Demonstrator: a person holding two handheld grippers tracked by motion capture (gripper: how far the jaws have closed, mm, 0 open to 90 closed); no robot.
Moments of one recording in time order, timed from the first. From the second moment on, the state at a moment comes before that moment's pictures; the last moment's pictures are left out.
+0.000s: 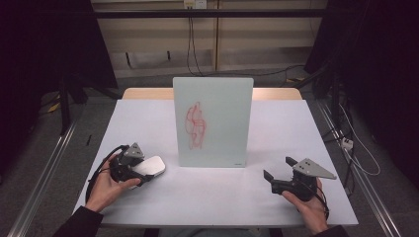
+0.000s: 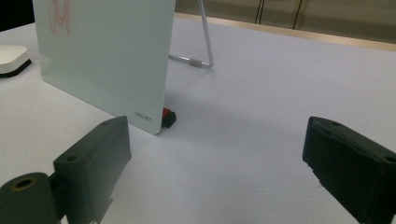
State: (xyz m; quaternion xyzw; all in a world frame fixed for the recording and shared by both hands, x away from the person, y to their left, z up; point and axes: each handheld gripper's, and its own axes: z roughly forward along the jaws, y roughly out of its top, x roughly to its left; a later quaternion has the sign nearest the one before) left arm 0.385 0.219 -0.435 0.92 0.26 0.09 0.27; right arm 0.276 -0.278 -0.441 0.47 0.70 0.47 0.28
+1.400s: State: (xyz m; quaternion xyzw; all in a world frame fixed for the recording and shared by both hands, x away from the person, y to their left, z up) left arm 0.367 0.231 -0.416 0.84 0.34 0.14 0.40; right arm 0.281 -0.274 -0.442 0.47 0.70 0.47 0.27
